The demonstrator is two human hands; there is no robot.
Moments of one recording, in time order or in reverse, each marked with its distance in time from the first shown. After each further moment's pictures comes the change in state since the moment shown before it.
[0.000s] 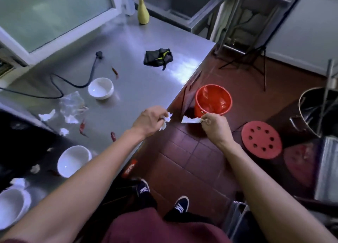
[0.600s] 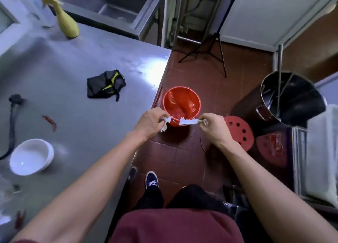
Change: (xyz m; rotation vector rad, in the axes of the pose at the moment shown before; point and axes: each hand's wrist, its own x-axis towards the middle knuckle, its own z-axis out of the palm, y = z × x) left_hand 0.254 -0.011 0.089 -0.184 -0.234 0.149; right_hand 0.164 0.087 -0.041 -0.086 0.026 0.293
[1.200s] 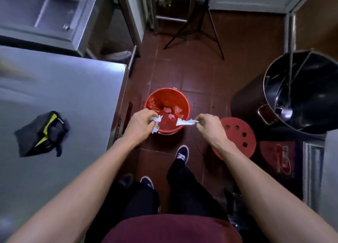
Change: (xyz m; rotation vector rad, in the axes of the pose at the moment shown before) left_hand 0.244 0.000 0.103 0.030 -0.142 -0.170; right_hand 0.217 0.164 -0.013 0.079 -0.149 0.190
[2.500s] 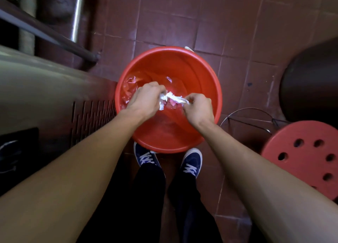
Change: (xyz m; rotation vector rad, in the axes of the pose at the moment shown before) left_hand 0.279 -0.281 0.298 0.222 -0.328 -0.099; right_hand 0.324 0.134 0.342 0.189 -0.132 0.375
